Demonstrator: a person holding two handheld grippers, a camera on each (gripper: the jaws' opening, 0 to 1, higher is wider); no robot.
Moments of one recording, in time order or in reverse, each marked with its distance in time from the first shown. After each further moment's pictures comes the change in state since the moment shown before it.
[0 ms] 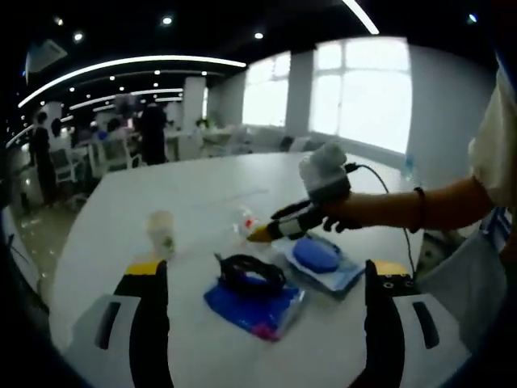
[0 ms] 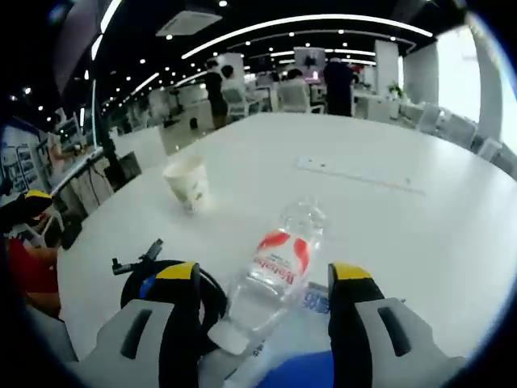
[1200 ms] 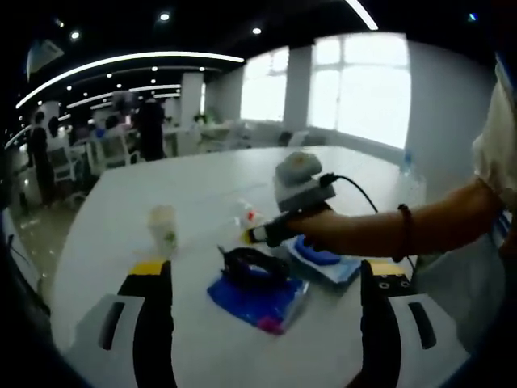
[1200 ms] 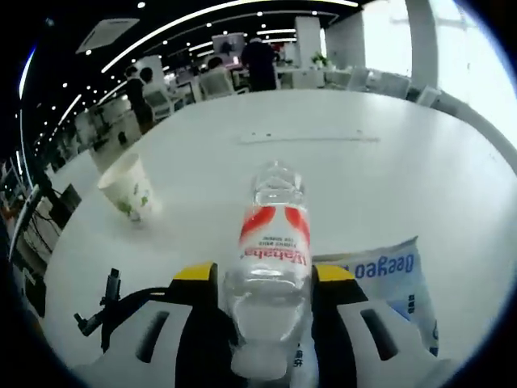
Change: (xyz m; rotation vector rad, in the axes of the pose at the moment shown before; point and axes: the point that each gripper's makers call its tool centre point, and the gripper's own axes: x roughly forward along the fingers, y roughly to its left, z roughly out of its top) left arm -0.005 0.008 -0.007 0.000 0.024 -0.011; right arm 0.027 -0.010 -0.029 0.241 0.080 -0.348
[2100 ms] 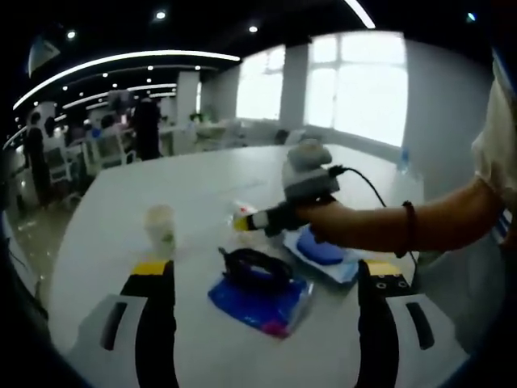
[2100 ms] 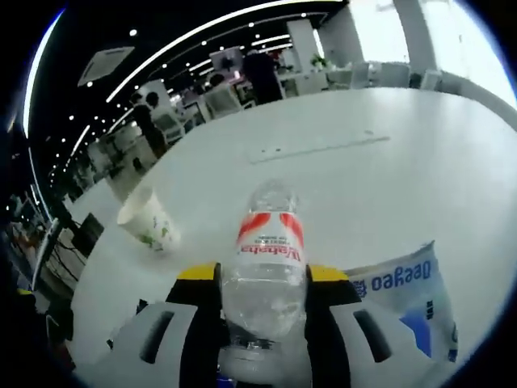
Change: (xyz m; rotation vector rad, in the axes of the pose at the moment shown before) left arm 0.011 0.006 -0.001 -0.001 0.005 -0.024; right arm -0.004 0.014 0.029 0.175 -0.064 0.168
